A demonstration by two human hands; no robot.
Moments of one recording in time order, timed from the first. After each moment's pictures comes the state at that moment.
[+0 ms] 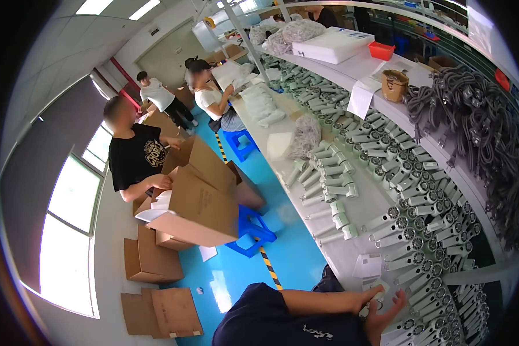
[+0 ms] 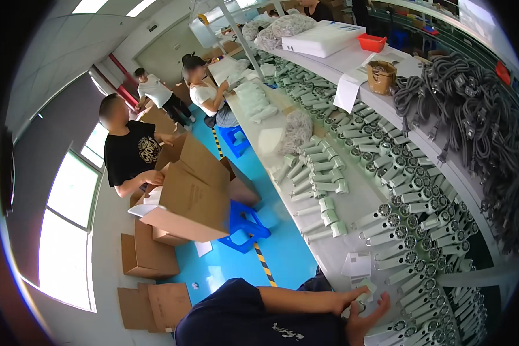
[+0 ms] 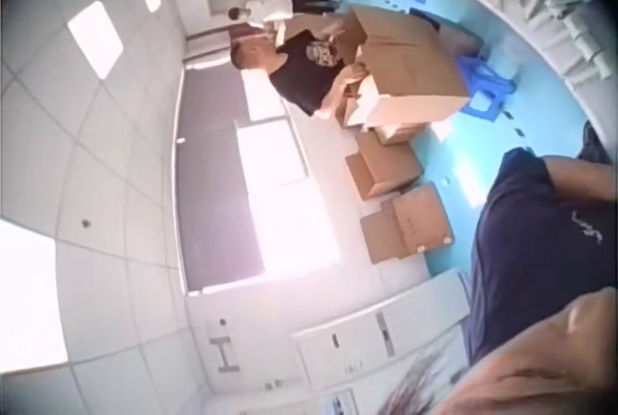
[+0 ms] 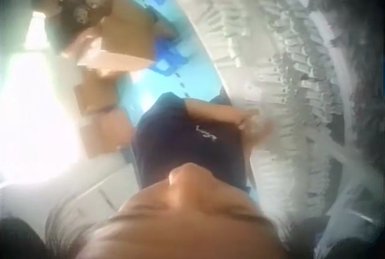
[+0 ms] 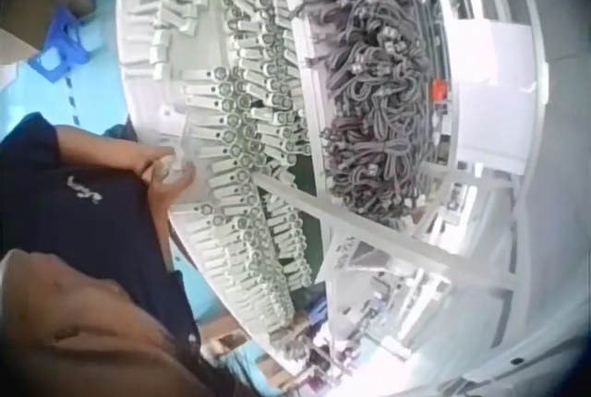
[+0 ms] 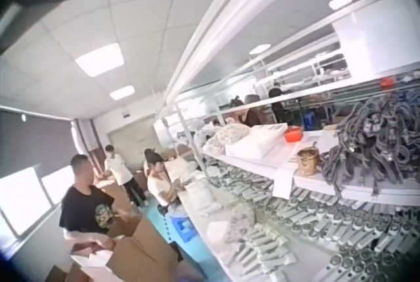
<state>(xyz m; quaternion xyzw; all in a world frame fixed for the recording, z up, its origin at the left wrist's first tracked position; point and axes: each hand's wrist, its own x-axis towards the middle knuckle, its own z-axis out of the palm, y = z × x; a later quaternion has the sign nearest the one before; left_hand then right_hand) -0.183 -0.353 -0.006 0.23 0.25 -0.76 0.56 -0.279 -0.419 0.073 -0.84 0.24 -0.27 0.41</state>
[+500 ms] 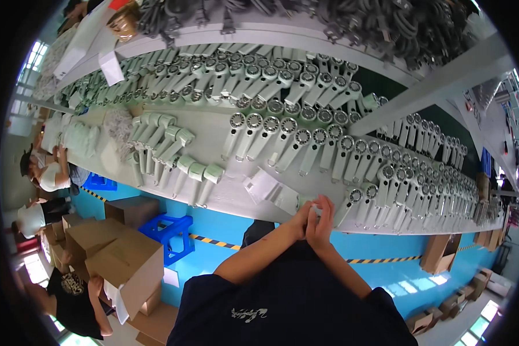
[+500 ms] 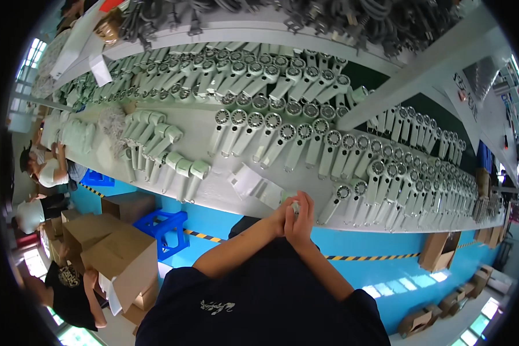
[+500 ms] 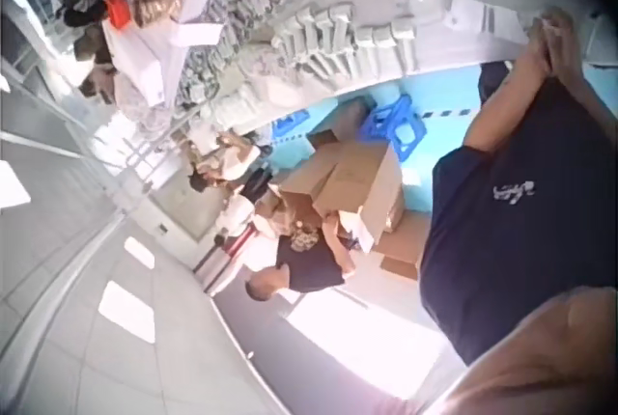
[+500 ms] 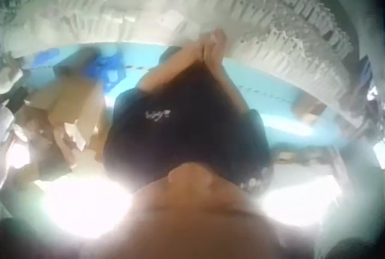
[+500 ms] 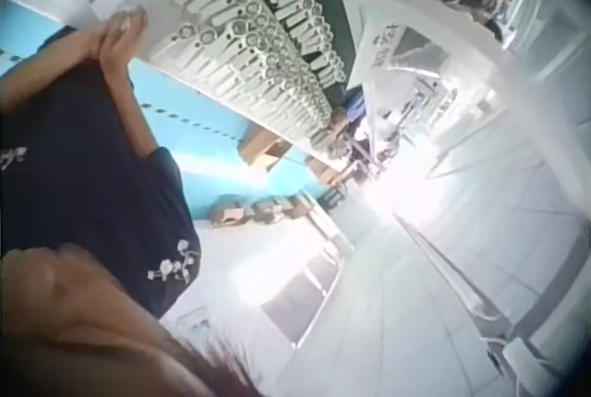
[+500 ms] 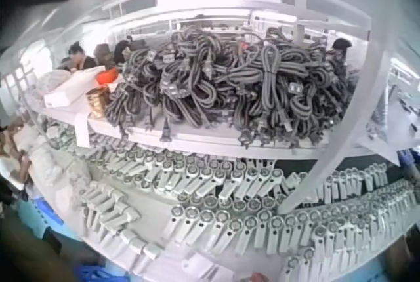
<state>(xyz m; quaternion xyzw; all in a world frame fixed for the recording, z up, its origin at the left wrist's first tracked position) -0.216 -0.410 -0.076 0.32 0.15 -0.81 0.47 -0.294 -0.438 0.001 -0.78 0.40 -0.32 0.36</state>
